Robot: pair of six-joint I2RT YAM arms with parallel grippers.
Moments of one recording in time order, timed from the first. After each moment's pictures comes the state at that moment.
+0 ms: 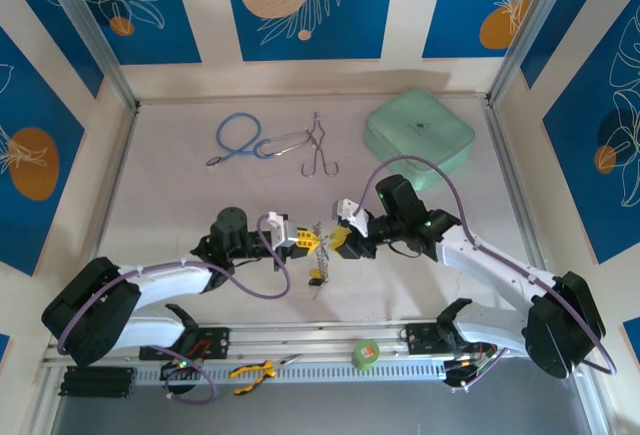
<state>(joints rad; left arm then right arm) -0.71 1.26 0.35 0.77 0.76 0.17 0.63 1.13 0.70 -0.35 -0.71 -0.41</state>
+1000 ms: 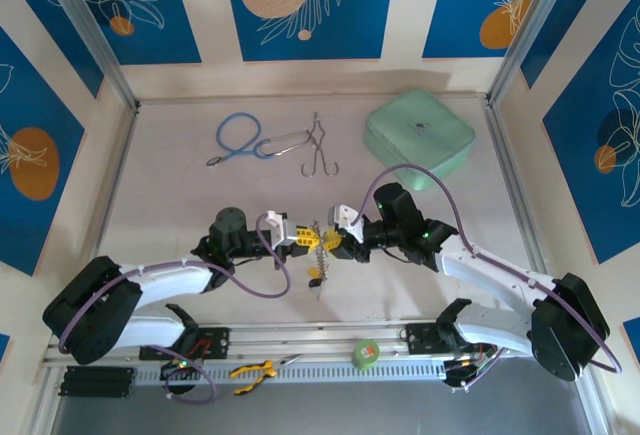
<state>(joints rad) -0.71 1.27 0.34 0.81 0.76 0.15 0.70 1.10 0.63 -0.15 -0.66 -0.40</state>
